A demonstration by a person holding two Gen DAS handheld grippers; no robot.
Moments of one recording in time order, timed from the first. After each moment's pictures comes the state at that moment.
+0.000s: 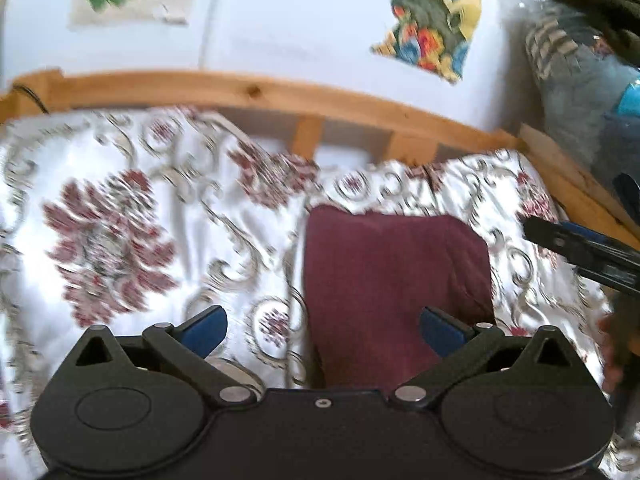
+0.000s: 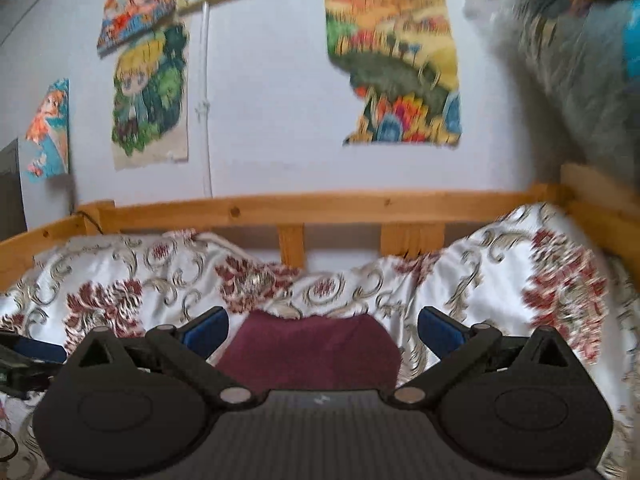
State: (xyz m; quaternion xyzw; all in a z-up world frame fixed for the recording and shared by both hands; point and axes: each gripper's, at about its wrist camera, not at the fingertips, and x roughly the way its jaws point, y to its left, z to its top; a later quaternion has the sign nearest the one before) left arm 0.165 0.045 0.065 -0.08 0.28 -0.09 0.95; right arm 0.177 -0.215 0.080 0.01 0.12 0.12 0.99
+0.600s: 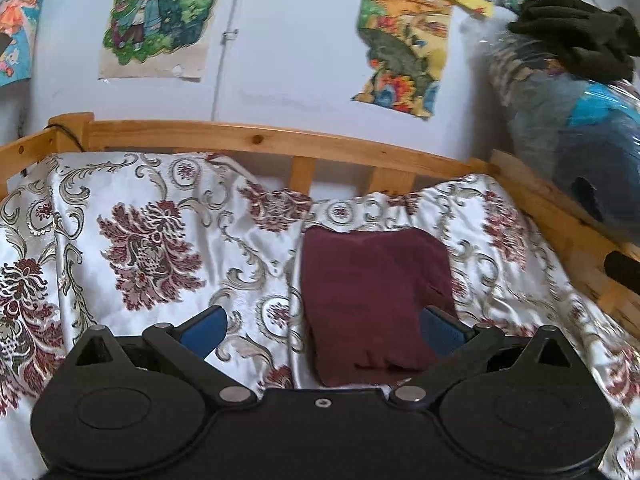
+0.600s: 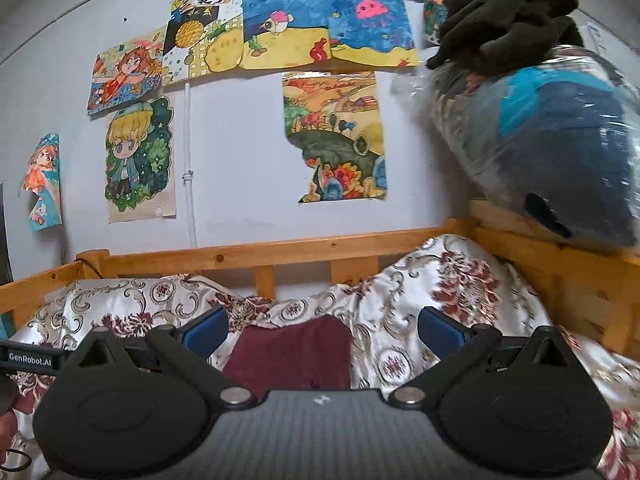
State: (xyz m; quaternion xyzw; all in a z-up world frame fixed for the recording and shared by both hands) left arm 0.049 0.045 0.083 -0.06 0.22 -0.09 0.97; right arm -0.009 -0.226 0.092 0.05 0.06 0.03 1.00
